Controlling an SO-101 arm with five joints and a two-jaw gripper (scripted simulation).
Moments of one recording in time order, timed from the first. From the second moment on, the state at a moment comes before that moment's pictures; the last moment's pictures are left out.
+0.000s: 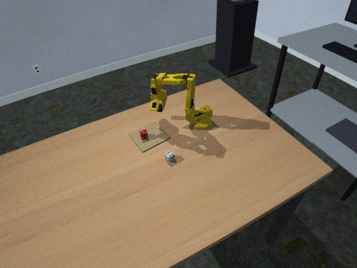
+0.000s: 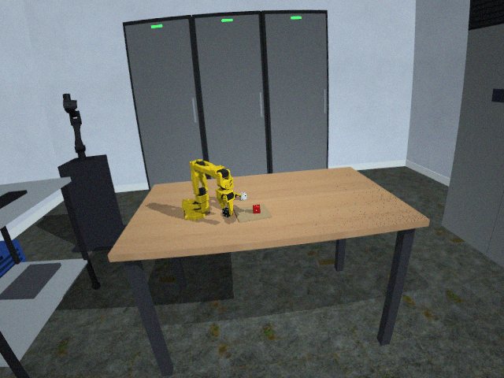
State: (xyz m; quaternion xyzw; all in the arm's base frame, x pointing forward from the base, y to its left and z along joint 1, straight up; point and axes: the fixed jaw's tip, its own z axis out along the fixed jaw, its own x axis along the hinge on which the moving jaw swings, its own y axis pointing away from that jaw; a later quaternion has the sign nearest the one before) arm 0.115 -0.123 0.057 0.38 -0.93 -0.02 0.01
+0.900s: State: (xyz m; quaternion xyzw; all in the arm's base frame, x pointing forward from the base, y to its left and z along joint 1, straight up) arm 0.151 -0.051 0.058 0.59 -0.81 -0.01 0.01
